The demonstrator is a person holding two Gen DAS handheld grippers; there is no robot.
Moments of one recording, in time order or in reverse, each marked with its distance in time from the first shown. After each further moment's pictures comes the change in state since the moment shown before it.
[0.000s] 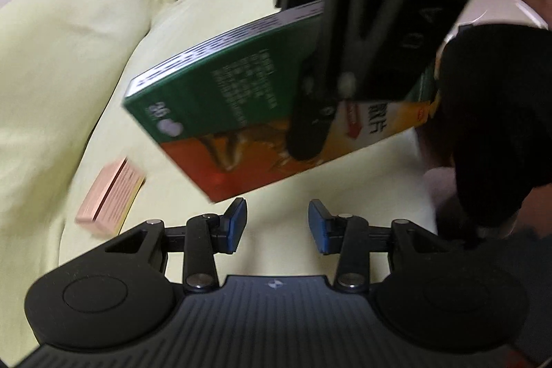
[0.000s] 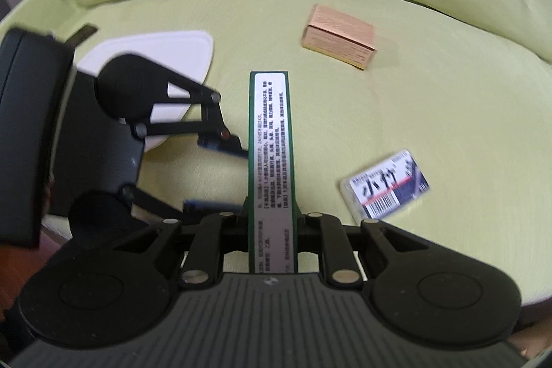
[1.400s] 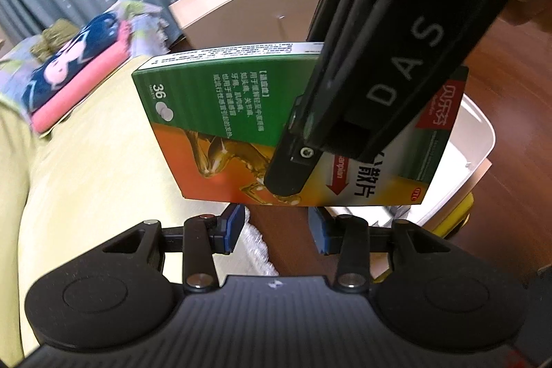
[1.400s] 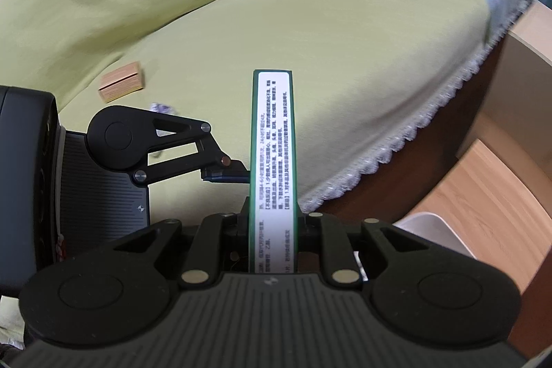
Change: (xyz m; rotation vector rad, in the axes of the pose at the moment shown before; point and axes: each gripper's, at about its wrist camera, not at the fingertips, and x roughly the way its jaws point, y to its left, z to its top) left arm 0.063 -0.150 0.225 0.312 -0.179 -0.298; right arm -0.148 -0.160 -0.244 0.688 -0.189 -0.227
